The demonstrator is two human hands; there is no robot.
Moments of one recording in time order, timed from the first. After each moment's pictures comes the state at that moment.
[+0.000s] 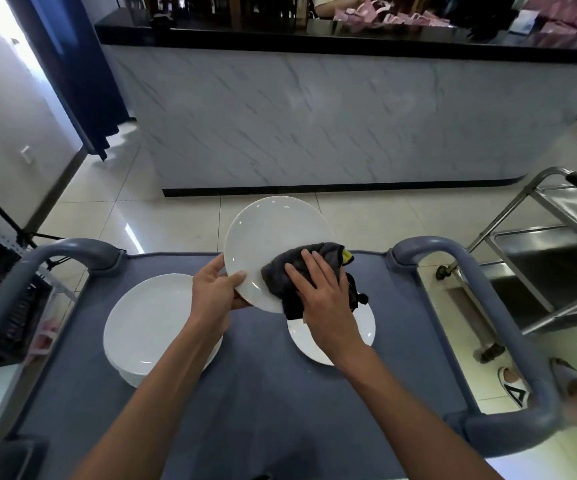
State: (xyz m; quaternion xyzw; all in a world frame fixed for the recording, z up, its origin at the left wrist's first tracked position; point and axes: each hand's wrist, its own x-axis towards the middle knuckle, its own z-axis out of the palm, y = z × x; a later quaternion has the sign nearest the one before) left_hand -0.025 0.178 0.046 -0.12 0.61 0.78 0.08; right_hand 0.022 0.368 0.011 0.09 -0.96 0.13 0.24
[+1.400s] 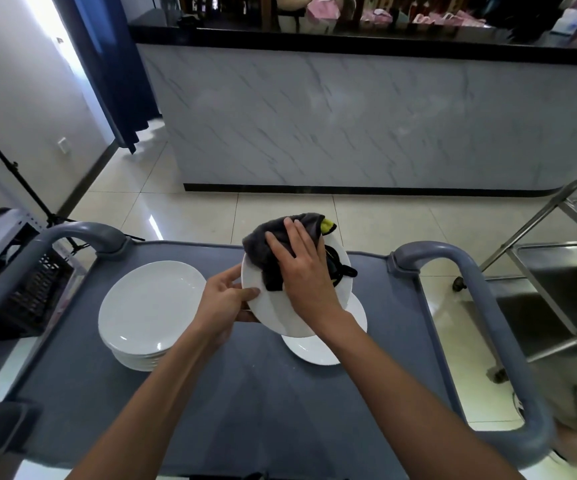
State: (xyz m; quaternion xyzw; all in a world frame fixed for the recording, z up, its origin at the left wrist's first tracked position) left_hand 0.011 0.211 0.042 -0.08 0.65 0.75 0.14; right_hand -0.013 0.377 0.035 0.17 -0.95 0.17 0.22
